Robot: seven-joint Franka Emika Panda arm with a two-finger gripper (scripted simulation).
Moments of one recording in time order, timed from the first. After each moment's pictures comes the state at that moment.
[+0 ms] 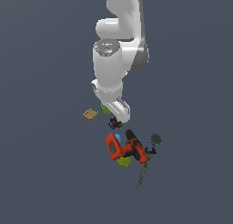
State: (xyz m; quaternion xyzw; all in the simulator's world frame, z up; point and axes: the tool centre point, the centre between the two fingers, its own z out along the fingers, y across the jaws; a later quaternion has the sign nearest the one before) arm -0.009 -0.021 0.180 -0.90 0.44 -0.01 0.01
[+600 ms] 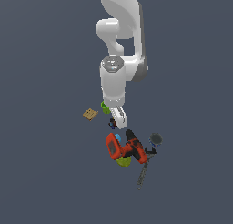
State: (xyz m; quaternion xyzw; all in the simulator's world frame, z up) arm -0.028 -0.009 0.123 -0.83 0.56 0.00 0.01
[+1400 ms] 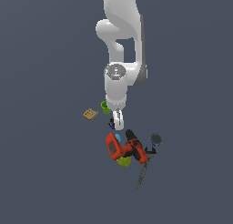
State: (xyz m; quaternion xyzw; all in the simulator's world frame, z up) arm -0.048 -0.001 0.081 -0.76 0.65 0.00 0.00
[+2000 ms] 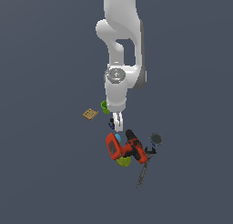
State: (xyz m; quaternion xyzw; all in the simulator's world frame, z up) arm -0.049 -0.001 0.065 -0.76 0.65 0.00 0.00
